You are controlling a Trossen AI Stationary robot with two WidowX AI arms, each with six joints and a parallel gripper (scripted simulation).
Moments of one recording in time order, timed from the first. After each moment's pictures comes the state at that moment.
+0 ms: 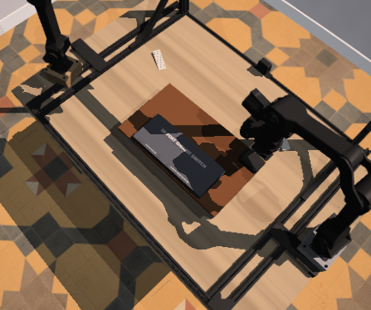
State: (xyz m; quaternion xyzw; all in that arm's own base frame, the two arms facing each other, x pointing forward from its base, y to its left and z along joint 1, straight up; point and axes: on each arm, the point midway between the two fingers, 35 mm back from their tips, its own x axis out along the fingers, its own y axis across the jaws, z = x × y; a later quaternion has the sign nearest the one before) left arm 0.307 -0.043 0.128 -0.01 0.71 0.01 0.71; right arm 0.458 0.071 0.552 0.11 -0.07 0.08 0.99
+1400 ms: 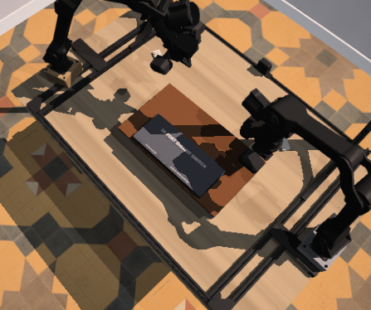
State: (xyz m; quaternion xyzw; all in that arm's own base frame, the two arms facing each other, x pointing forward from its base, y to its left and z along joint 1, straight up) left arm 0.307 -0.043 0.128 -0.01 0.71 0.01 0.71; right arm 0.472 0.076 0.216 0.12 0.53 -0.04 0.84
